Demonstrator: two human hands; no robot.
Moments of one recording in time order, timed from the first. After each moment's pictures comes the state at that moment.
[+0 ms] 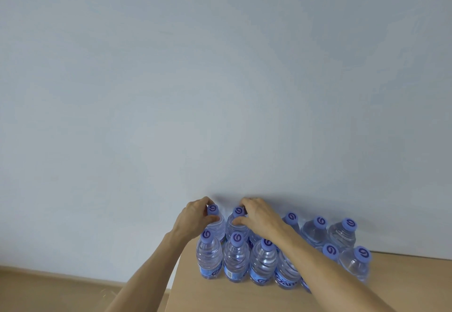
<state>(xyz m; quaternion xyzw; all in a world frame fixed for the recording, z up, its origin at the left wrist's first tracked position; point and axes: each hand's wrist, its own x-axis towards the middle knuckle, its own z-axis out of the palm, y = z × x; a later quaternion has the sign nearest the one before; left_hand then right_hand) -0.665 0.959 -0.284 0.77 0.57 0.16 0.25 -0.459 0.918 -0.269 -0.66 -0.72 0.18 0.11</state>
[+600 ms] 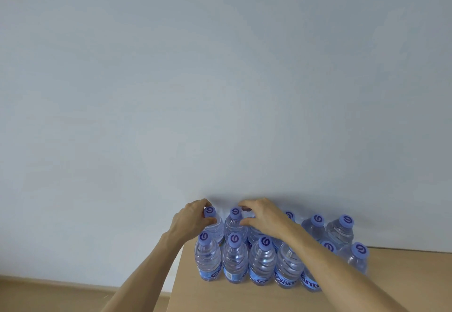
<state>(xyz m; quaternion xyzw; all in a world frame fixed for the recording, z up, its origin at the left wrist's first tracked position) -0.663 0.958 -0.274 0.79 0.57 0.09 0.19 -0.431 0.908 -0.267 -0.62 -0.73 0.24 0.17</state>
